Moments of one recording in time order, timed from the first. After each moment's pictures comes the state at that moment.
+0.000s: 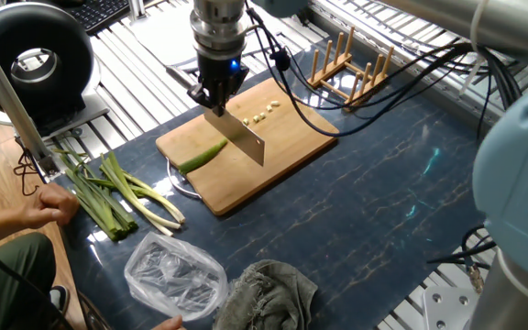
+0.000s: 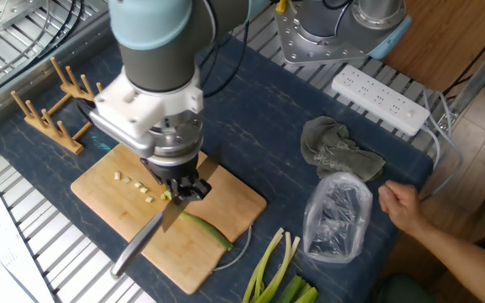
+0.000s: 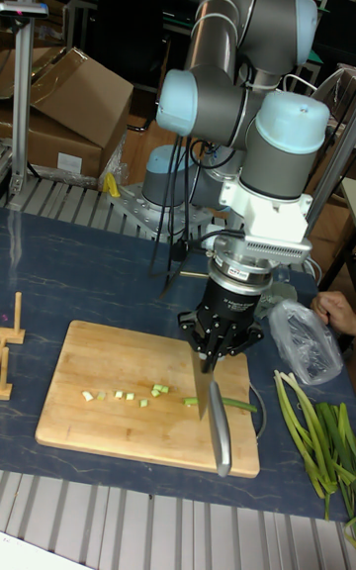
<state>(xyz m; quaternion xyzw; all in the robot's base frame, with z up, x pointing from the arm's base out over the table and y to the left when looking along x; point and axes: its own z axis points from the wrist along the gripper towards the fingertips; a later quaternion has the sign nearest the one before) 0.625 0.085 0.102 -0.04 1.00 0.01 0.06</state>
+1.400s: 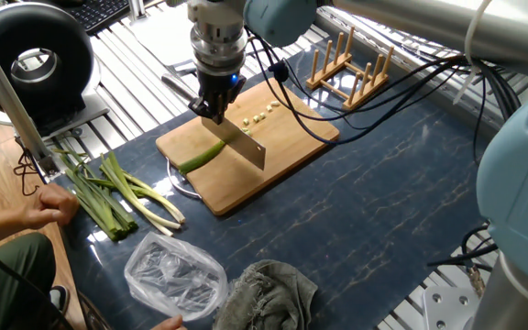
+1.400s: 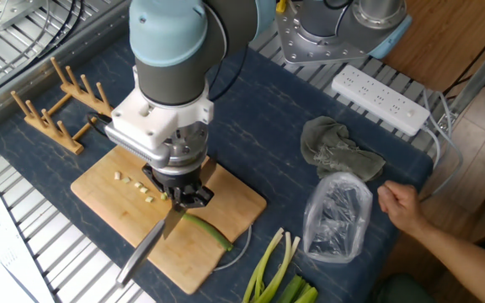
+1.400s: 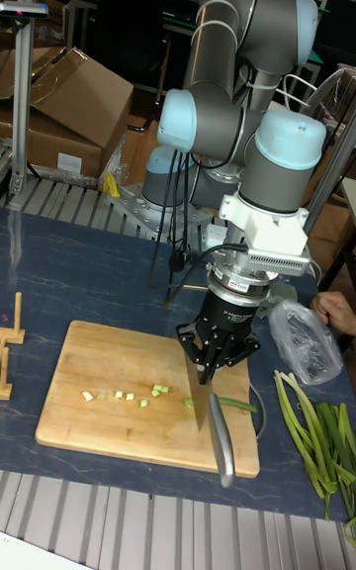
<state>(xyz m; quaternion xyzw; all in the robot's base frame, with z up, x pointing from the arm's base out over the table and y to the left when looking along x) 0.631 0.086 0.082 -0.06 1.00 0.00 0.07</state>
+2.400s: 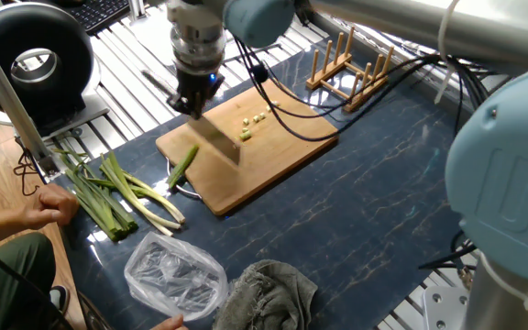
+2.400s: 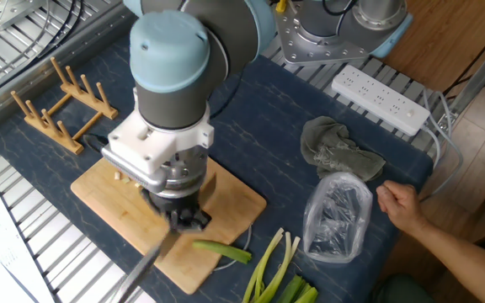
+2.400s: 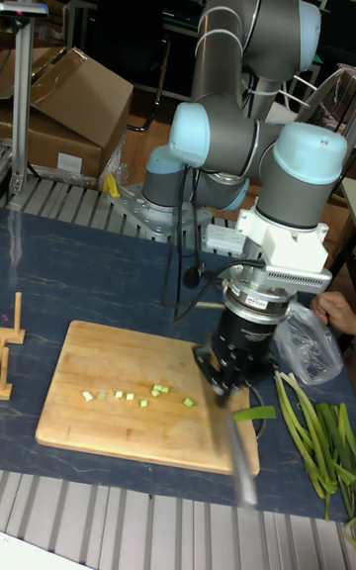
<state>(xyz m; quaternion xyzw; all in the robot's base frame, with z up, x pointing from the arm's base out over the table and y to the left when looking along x) 0.660 0.110 0.088 -0.04 1.00 0.01 0.08</state>
